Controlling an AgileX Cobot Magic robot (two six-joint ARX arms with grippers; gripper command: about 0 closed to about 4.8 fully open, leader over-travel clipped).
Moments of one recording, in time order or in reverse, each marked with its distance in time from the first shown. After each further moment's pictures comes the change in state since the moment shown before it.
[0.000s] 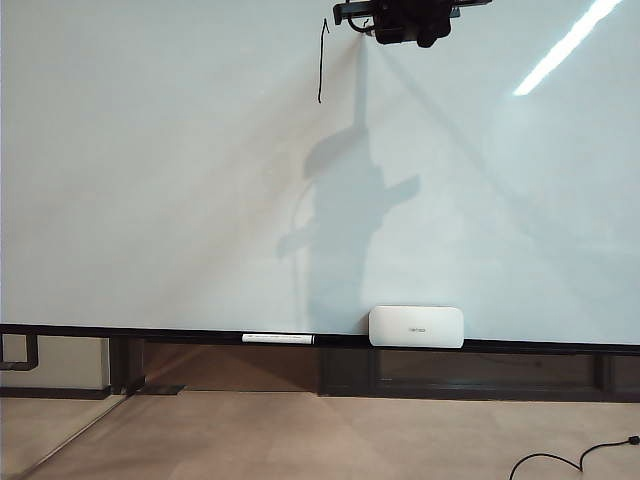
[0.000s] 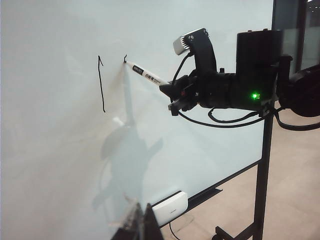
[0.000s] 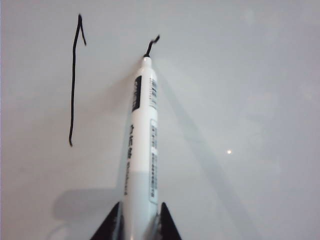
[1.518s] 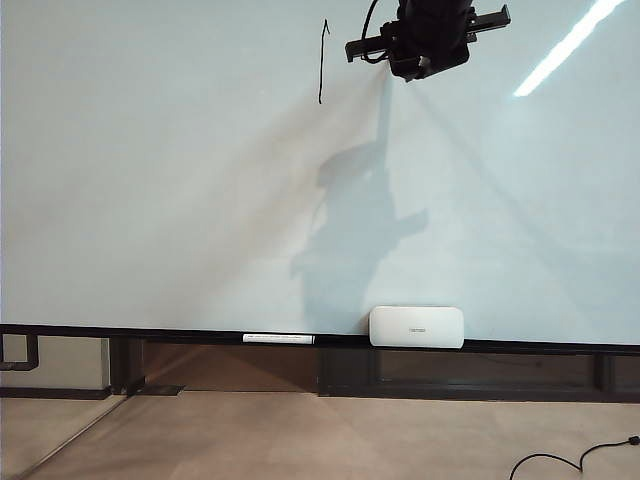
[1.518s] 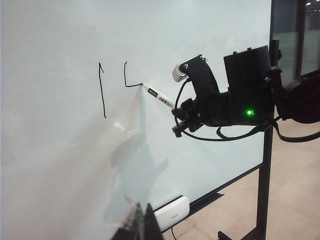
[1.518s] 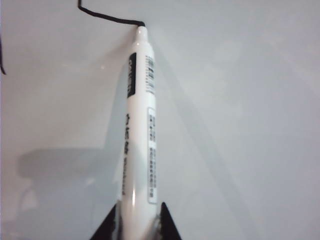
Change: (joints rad) left arm 0.000 -0.003 0.001 0.018 0.000 0.000; right arm 0.002 0.007 0.000 -0.181 0.190 0.058
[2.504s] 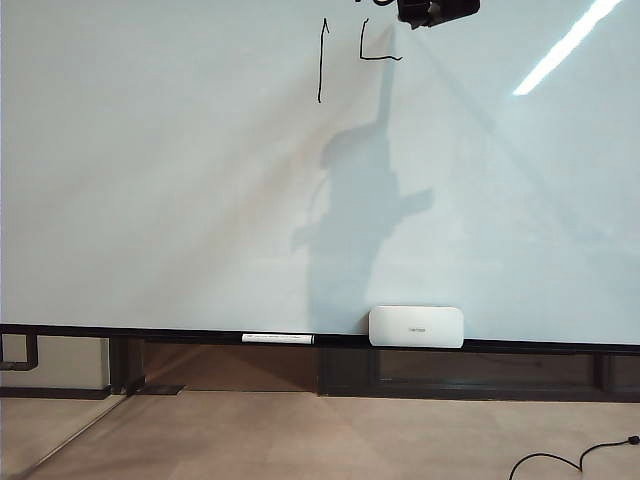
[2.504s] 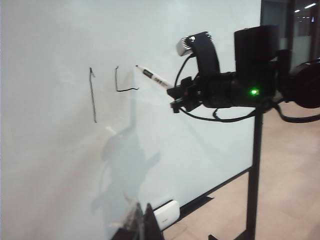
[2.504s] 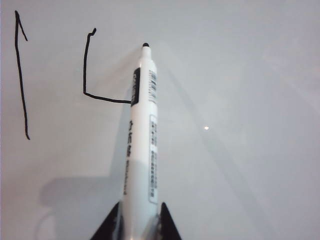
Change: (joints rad) left arm 0.000 -0.010 0.000 0.001 0.038 -0.026; right arm 0.005 -0.096 0.000 0.030 -0.056 0.005
